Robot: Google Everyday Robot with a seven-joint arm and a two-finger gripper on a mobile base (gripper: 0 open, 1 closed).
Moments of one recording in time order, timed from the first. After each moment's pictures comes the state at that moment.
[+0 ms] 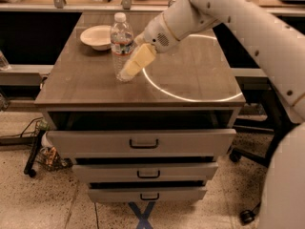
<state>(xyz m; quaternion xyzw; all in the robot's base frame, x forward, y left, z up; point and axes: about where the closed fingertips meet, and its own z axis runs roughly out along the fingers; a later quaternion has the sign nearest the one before) 0.634 0.049 0.903 -0.59 0.69 0.29 0.31</state>
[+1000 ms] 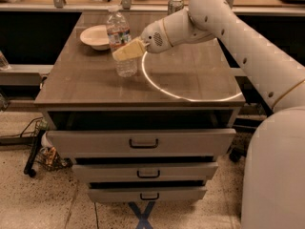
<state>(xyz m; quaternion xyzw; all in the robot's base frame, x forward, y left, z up) 0.681 0.069 0.894 -0.47 0.71 0.40 0.34</state>
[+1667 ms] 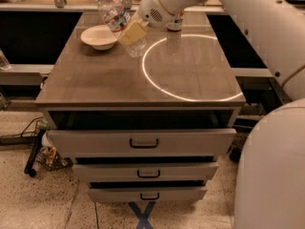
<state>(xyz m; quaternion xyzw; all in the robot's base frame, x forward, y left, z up) 0.690 0.053 0.951 -0.59 0.70 0.20 0.37</state>
